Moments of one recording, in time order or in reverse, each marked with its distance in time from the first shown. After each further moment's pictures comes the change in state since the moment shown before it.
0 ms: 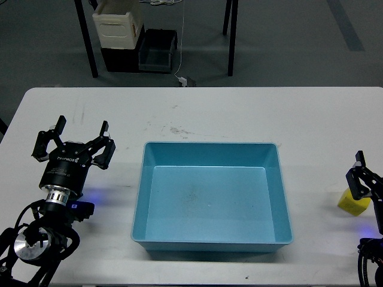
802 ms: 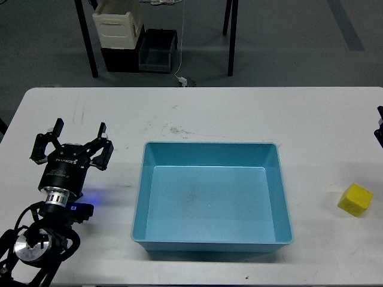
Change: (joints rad) left arm 0.003 -0.005 -0.001 0.007 0.000 -0.001 -0.023; right arm 0.347 -0.304 0.036 -0.068 -1.047 -0.031 0.011
